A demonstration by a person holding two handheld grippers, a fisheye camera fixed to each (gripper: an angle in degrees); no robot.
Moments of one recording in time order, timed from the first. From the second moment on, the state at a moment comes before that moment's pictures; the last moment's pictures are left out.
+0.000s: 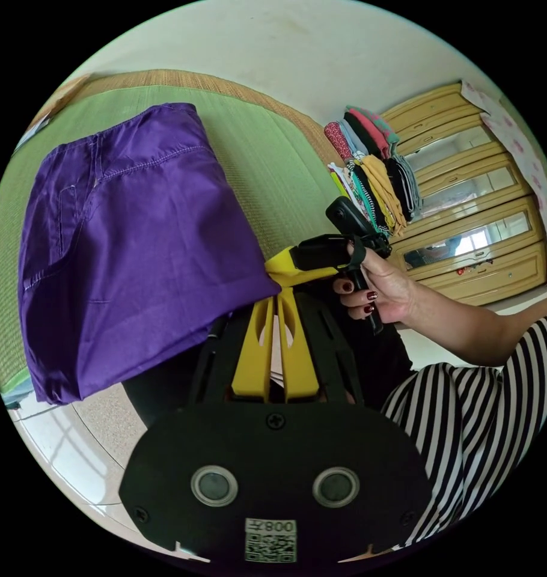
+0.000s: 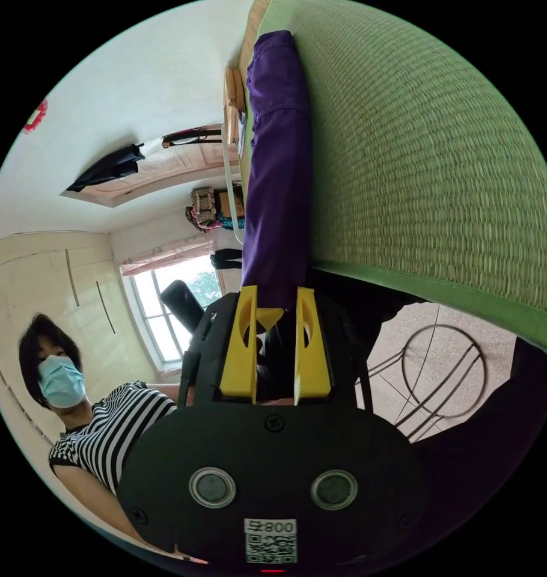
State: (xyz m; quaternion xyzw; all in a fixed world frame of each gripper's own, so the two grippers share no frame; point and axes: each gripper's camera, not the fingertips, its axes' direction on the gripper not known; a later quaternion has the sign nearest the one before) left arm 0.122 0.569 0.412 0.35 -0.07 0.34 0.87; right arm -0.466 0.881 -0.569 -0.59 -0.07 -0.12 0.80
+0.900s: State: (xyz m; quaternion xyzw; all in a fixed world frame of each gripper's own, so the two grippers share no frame) left arm 0.093 0.569 0.387 0.34 -0.06 0.37 0.86; right arm -0.511 0.979 -0.451 -0.59 -0.09 -0.07 0.80
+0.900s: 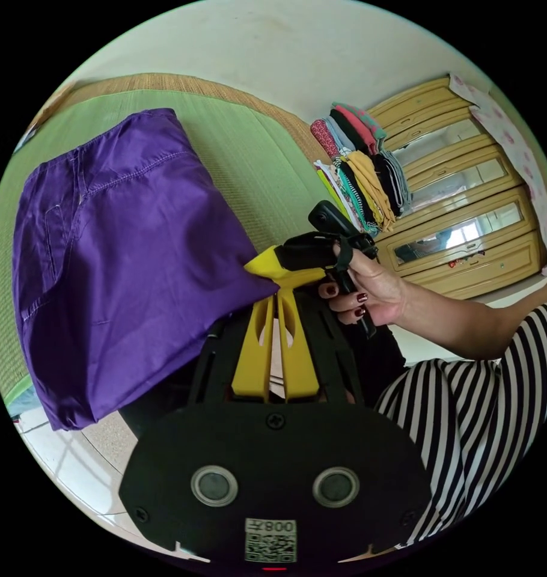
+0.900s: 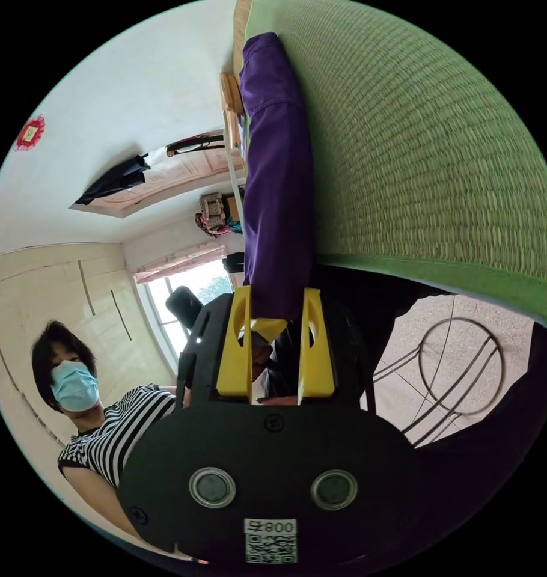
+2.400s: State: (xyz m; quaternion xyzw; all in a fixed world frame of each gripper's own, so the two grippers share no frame) left arm -0.363 0.564 0.306 0.47 0.42 0.11 0.77; right arm -0.514 1.043 -0.293 -0.59 -0.07 -0.11 0.80
